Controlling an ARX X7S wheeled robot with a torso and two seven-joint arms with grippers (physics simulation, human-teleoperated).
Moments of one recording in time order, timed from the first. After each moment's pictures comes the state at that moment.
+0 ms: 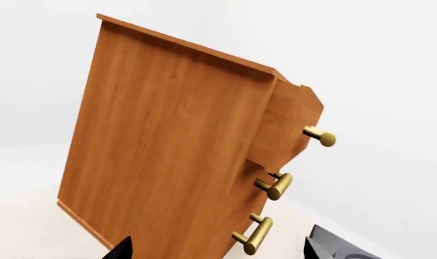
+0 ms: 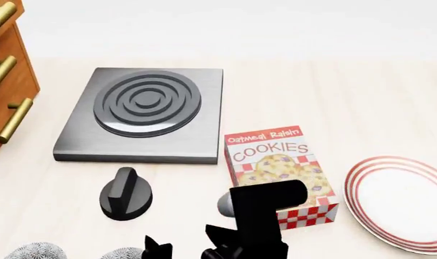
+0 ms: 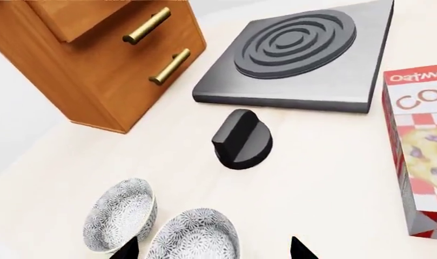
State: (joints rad) left arm -0.13 -0.21 -0.40 0.36 -0.50 -0.33 -0.30; right arm 0.51 0.24 -0.07 -0.45 1.31 1.29 0.49
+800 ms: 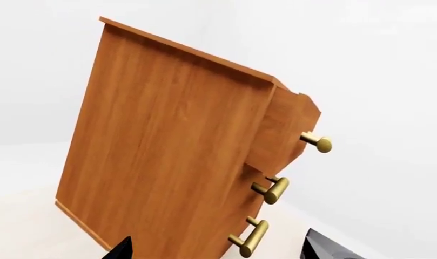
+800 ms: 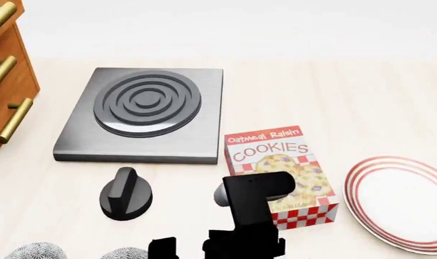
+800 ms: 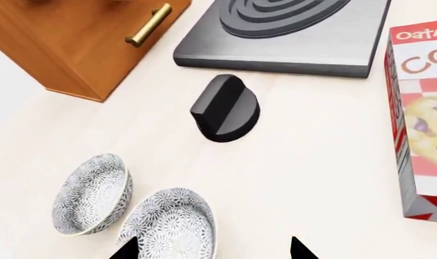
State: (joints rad) left arm -0.12 -0.22 -0.41 0.39 -0.54 -0.33 -0.32; right arm 0.62 0.27 -0.17 -0.23 1.29 1.30 0.45
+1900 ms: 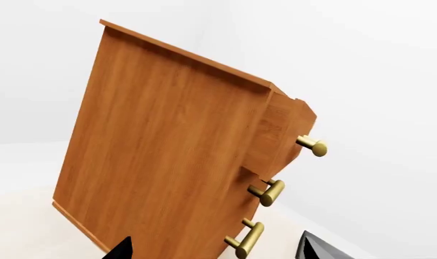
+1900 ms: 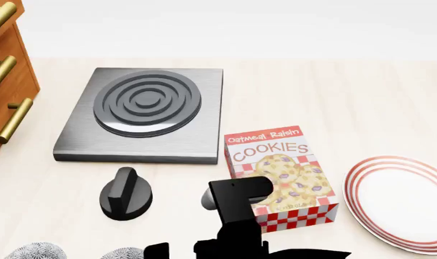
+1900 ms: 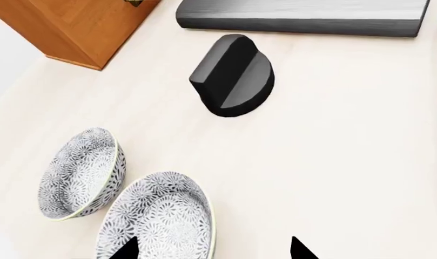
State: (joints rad) left arm -0.09 -0.23 -0.40 0.42 -0.58 -0.32 -0.34; right arm 0.70 0.28 -0.36 0.00 1.15 1.20 0.22
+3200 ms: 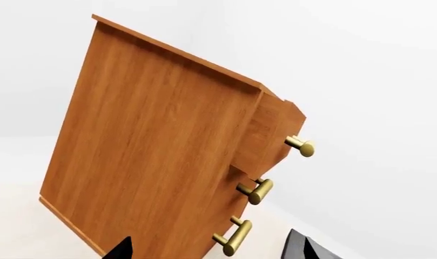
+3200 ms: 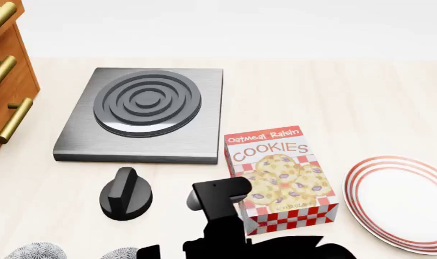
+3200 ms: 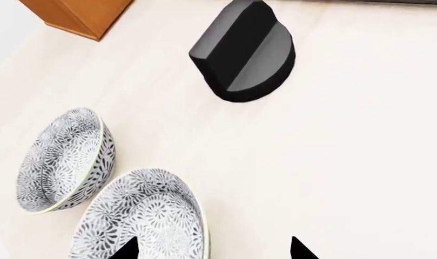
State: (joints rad) left arm -0.07 -0.25 -0.39 0.44 -0.64 -0.32 -0.36; right arm 0.82 0.24 -0.55 0.28 1.01 1.07 -0.02
